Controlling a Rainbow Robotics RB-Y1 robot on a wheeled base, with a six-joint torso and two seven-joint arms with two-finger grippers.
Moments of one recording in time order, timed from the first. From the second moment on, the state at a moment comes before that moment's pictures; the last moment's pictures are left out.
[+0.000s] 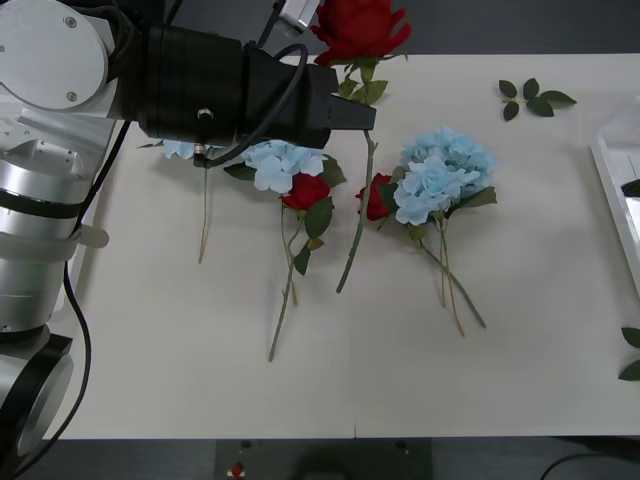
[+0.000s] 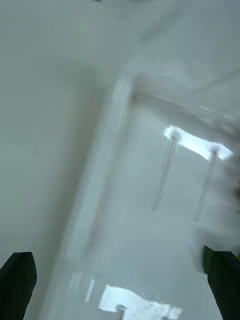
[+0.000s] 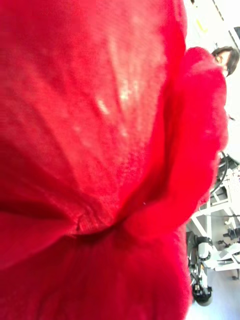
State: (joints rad) right arm -0.73 -1.07 0.48 -0.81 -1.38 0.82 2.30; left arm -0.71 0.37 -0.12 -1.78 1.44 1.31 -1.61
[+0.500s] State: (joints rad) right arm -0.65 -1.11 0.46 -0.89 -2.28 1.17 2.67; left arm -0.71 0.39 -0.14 -1.78 1.48 1.31 -1.61
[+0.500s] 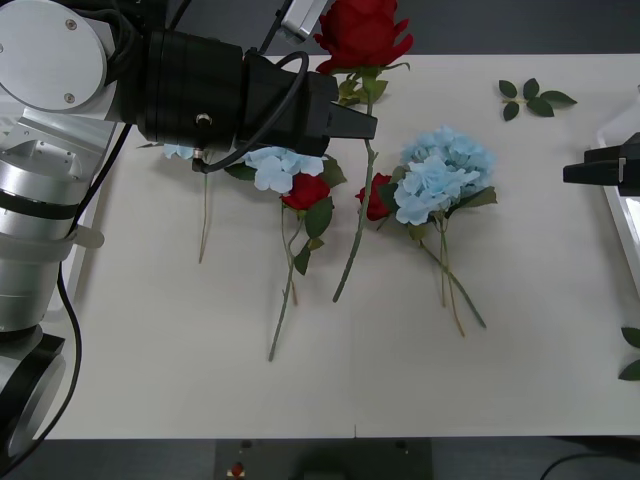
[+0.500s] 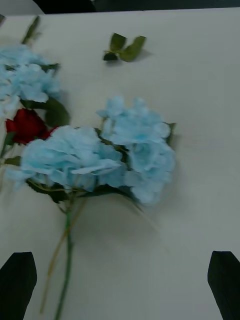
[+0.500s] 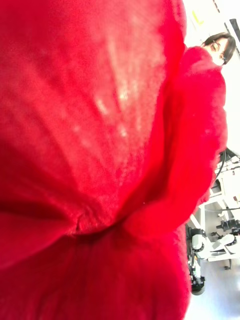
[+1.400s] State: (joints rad) right arm -0.24 -0.99 0.43 -1.60 -2.69 1.03 2.67; left arm -0.71 0.39 -0.14 -1.78 1.48 1.31 -1.61
